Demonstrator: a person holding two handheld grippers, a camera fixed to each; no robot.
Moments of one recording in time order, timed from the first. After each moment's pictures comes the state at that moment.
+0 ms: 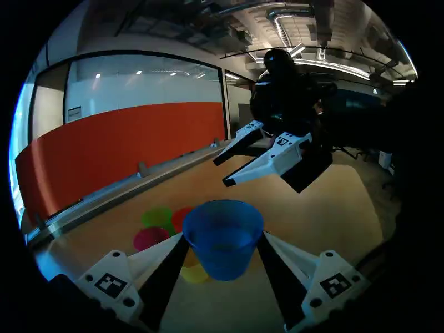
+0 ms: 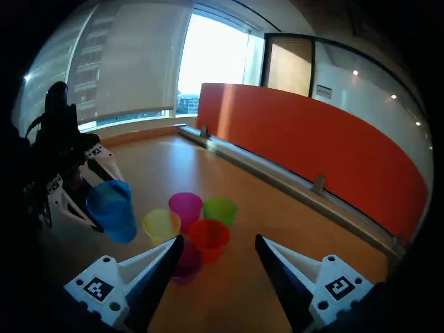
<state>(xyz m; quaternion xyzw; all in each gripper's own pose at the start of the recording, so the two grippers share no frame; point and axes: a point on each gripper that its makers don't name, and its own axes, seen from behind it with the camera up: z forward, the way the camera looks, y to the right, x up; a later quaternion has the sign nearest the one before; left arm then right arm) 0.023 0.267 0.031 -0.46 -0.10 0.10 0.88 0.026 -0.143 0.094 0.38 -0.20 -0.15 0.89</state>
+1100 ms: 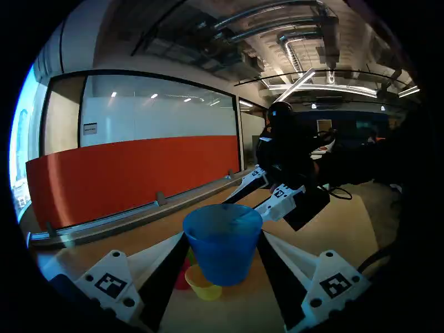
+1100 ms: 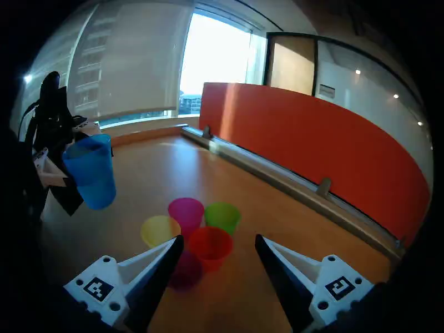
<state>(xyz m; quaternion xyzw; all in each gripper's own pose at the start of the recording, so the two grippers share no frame) 0.097 0.237 0.028 -0.43 -0.03 0.06 0.90 0.022 -0.159 0.107 0.39 -0.20 -0.15 0.89</state>
